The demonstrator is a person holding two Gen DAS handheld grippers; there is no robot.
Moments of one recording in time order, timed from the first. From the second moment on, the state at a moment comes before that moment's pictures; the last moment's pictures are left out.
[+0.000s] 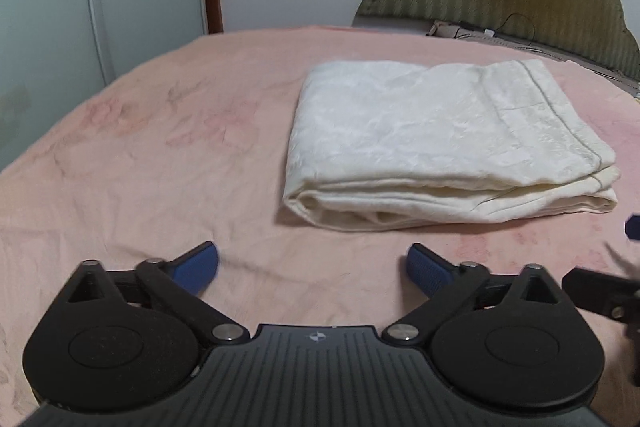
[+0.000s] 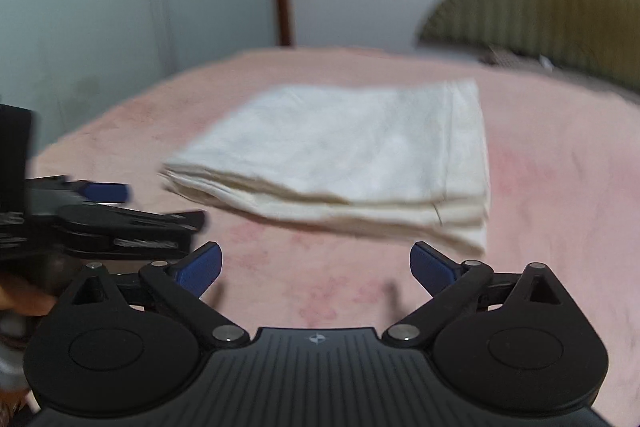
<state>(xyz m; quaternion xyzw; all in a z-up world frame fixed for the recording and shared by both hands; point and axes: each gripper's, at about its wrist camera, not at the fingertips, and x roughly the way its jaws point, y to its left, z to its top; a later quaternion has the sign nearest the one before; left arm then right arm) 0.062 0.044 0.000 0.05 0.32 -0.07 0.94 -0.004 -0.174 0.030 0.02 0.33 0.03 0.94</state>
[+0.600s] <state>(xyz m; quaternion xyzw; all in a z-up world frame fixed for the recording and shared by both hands) 0.062 0.047 -0.001 0.04 0.33 -0.07 0.94 -0.018 -0.205 0.054 0.24 0.34 0.04 0.91</state>
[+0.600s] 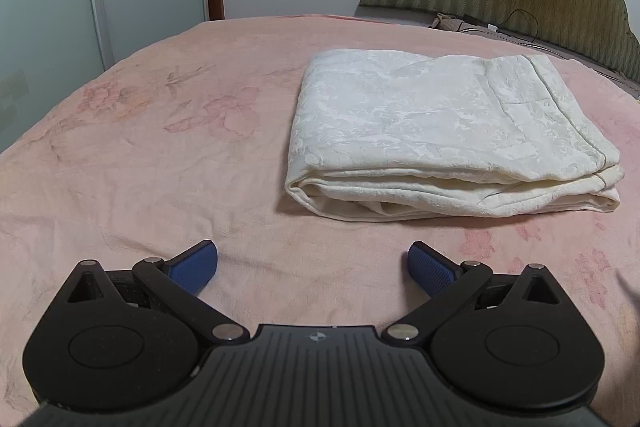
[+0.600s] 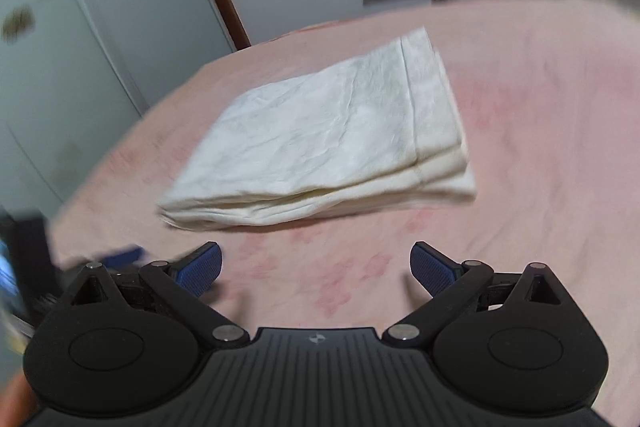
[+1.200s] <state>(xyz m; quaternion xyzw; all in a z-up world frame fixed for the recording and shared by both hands) 0.063 0.047 -0.001 0.04 0.33 -0.07 0.94 0.015 -0.172 0.017 0.06 0.33 -0.06 0.94</state>
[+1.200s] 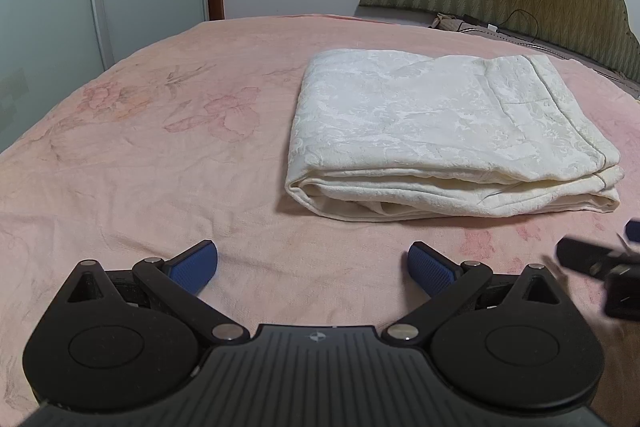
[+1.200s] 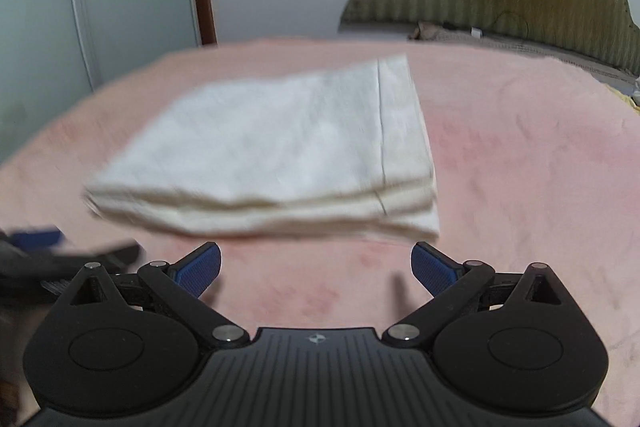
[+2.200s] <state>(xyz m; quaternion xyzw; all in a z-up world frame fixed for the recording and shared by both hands) 0.058 0.041 0.000 0.03 0.33 -0.05 0.94 0.015 -0.172 0.006 0.05 0.34 -0.07 0.94</state>
